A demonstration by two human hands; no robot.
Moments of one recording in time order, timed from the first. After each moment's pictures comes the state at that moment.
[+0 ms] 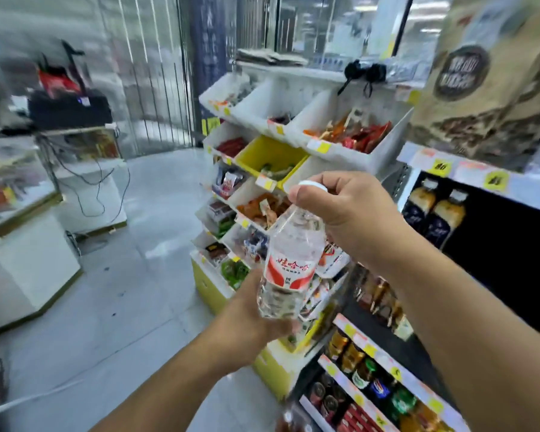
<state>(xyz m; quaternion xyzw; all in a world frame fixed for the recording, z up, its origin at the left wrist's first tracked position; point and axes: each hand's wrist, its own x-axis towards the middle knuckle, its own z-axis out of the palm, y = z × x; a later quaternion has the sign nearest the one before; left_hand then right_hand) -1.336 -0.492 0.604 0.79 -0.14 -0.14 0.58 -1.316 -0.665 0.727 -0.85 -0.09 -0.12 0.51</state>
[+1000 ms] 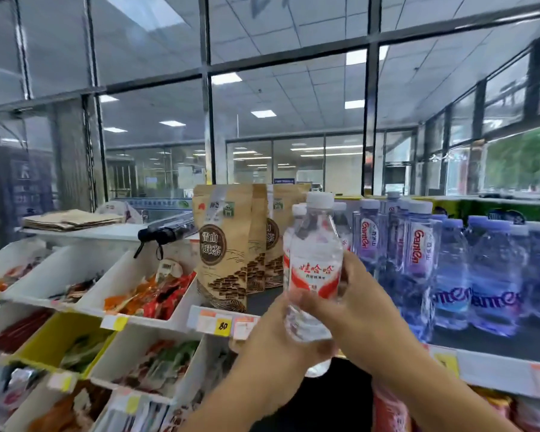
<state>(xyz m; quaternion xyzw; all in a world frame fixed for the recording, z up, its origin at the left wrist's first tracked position) -1.303 -0.819 0.787 0.67 -0.43 -0.14 0.59 -1.389 -0.928 0.817 -0.82 0.12 -0.36 0.43</state>
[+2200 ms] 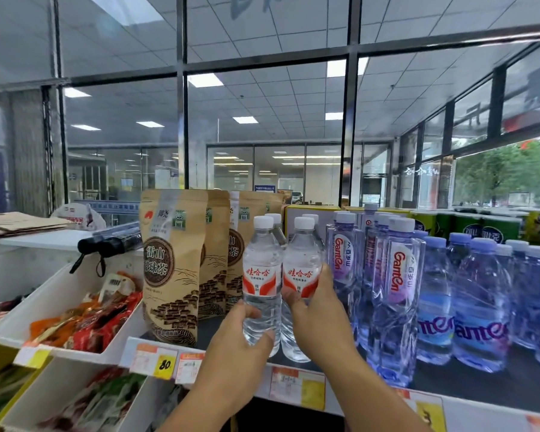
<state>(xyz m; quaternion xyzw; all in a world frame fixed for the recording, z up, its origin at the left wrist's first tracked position) -1.229 -0.899 0.762 0.77 -0.35 -0.03 0.53 -1.299 -1.022 0.792 -0.80 0.29 -0.39 0.36</state>
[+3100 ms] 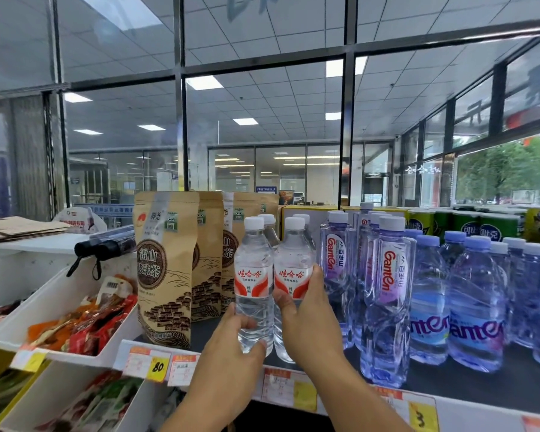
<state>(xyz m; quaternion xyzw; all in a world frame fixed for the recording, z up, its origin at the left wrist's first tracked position) -1.238 -0.899 0.759 0.79 -0.34 -0.01 0.51 -1.301 -1.023 0.784 -0.82 0.28 -0.38 0.33</state>
